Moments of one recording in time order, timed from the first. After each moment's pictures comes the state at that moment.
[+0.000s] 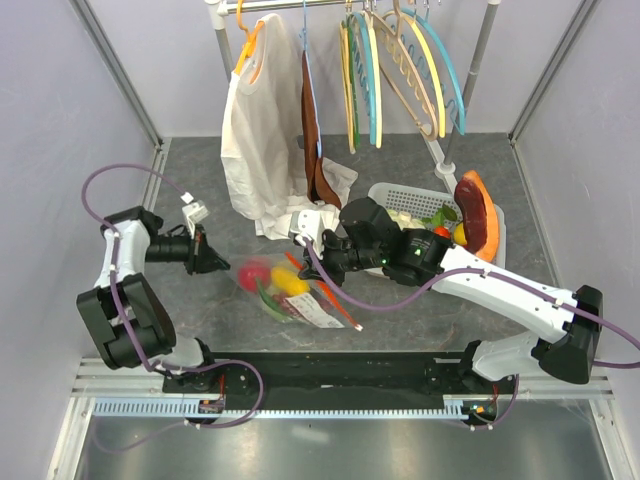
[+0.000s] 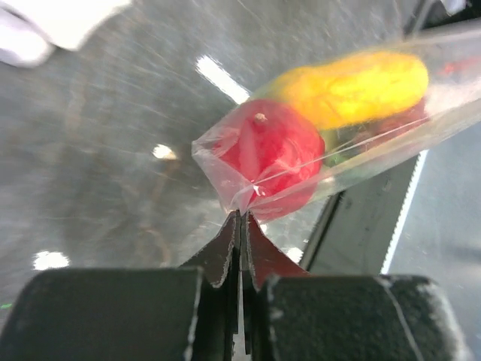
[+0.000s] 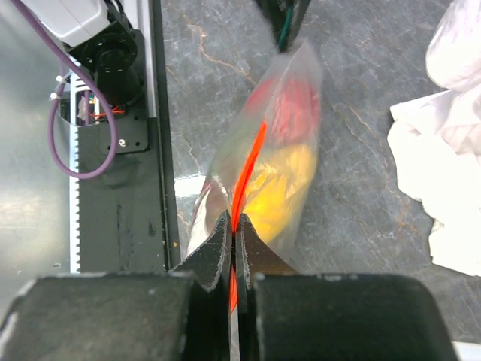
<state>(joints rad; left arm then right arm) 0.38 1.44 1.02 -1.34 1.06 1.20 1.03 1.35 1.30 -0.45 -0.36 -0.17</state>
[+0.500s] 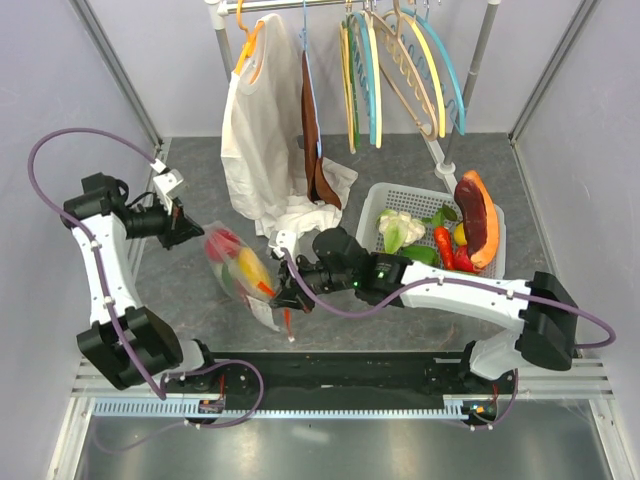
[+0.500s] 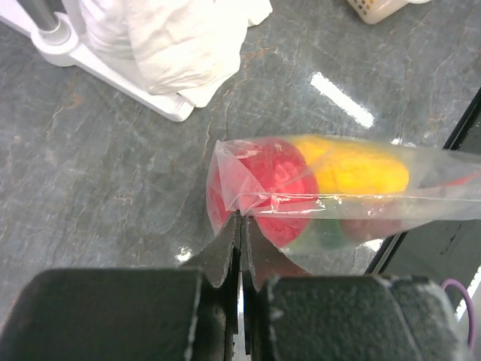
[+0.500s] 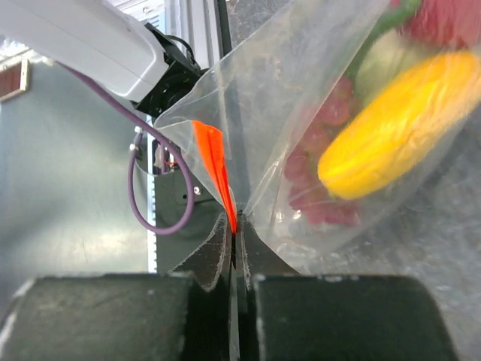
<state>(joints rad) 0.46 1.33 1.36 -1.38 1.01 1.19 1.14 1.46 1.15 -0.10 -0.41 0.14</state>
